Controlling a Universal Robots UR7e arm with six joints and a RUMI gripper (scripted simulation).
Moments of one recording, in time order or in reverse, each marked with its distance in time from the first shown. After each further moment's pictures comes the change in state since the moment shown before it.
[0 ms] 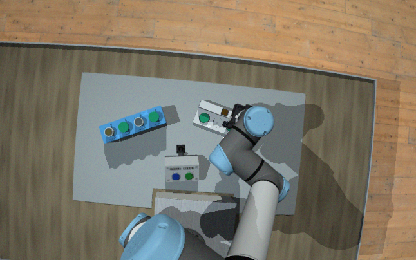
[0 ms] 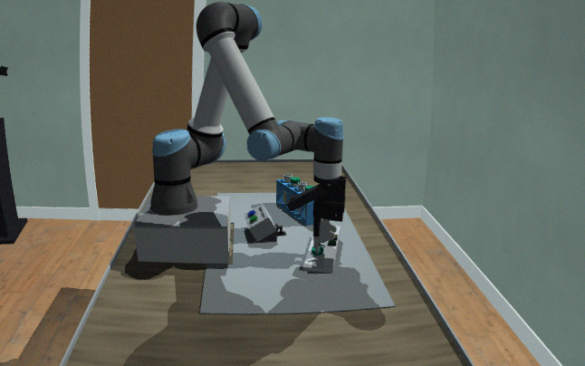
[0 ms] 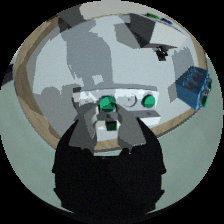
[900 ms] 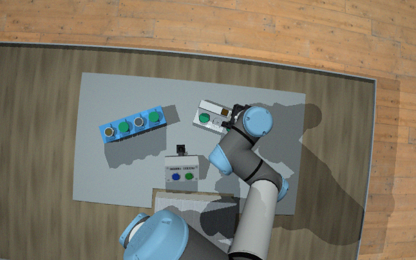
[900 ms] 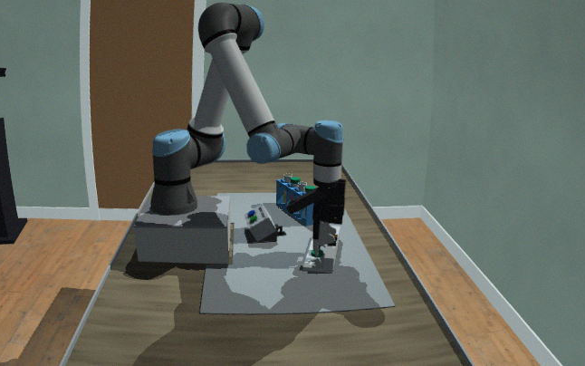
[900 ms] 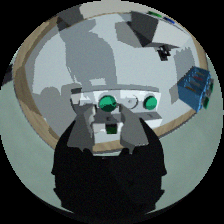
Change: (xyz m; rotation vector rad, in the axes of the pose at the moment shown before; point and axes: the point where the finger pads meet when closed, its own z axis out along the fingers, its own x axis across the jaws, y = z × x) arm 0.000 -0.001 0.008 0.000 0.000 0.000
